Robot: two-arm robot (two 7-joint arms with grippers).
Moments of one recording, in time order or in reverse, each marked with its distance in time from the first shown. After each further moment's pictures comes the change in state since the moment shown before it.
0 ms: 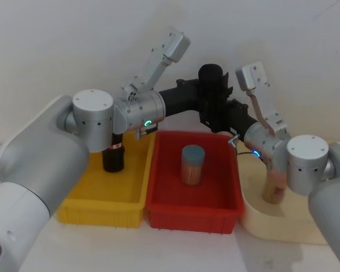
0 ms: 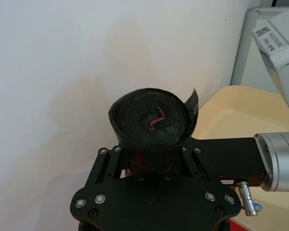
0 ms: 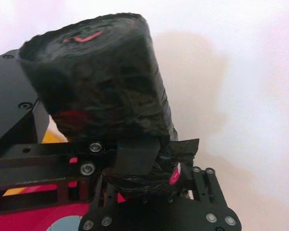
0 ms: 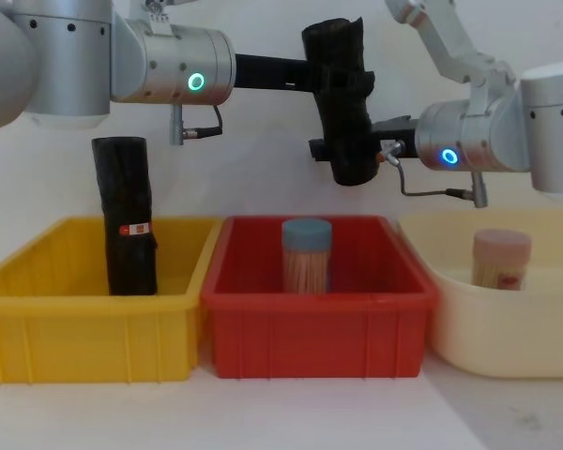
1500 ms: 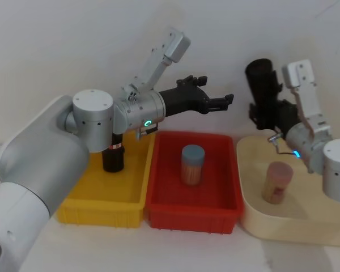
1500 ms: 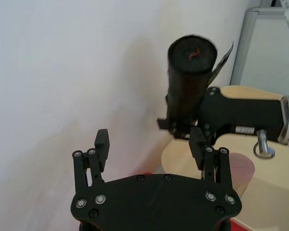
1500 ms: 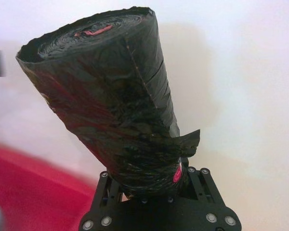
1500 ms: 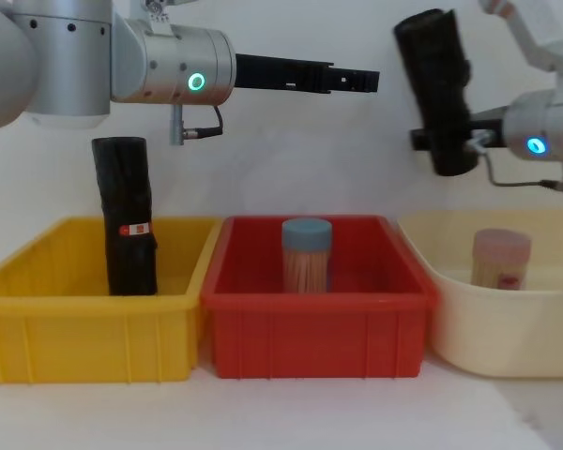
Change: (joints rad) left arm 0.000 0.000 0.000 0.000 0.000 0.000 0.000; right arm -0.105 0.087 0.090 -0.206 -0.046 0.137 -0.144
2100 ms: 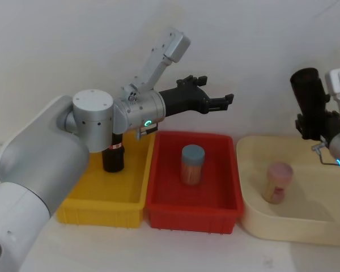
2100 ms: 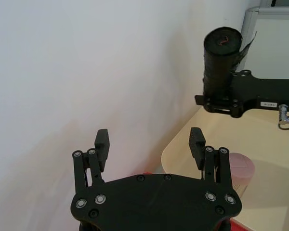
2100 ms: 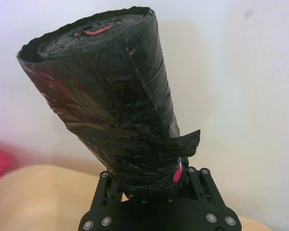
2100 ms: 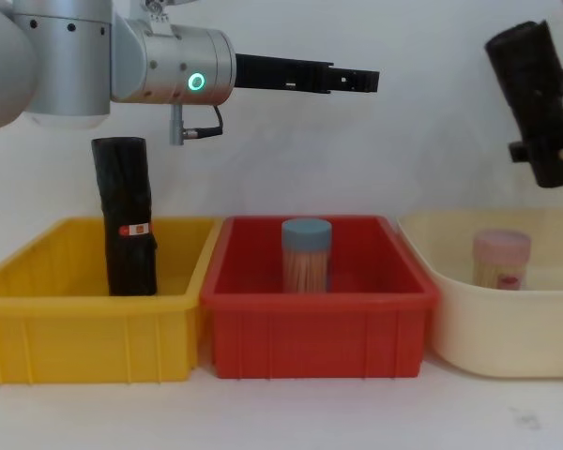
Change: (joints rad) left arm 0.000 0.000 0.000 0.000 0.000 0.000 0.000; right arm -0.085 0.107 0.068 -0.153 -0.040 0.158 -0.081
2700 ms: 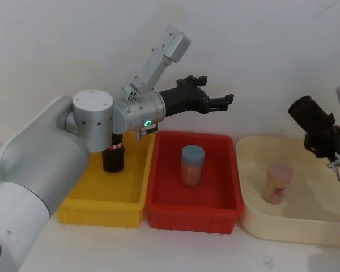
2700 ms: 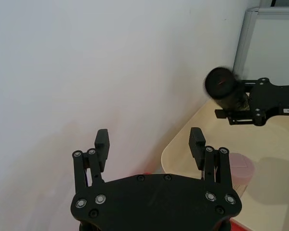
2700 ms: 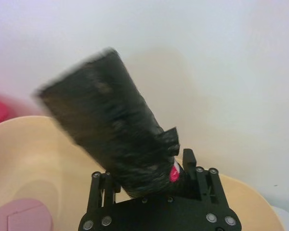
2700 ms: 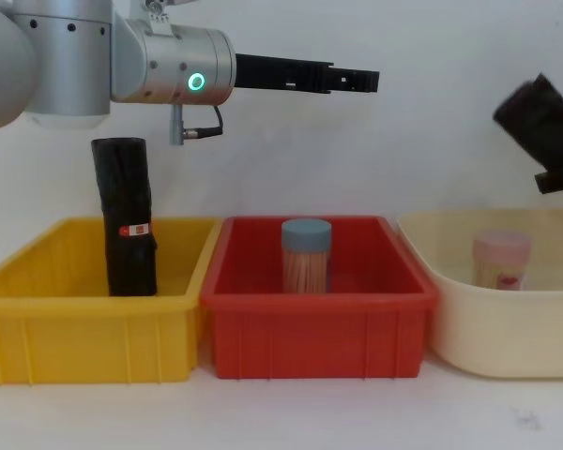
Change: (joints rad) left arm 0.000 0.000 0.000 0.000 0.000 0.000 0.000; right arm -0.084 0.082 0.010 -0.139 -0.001 0.130 0.082
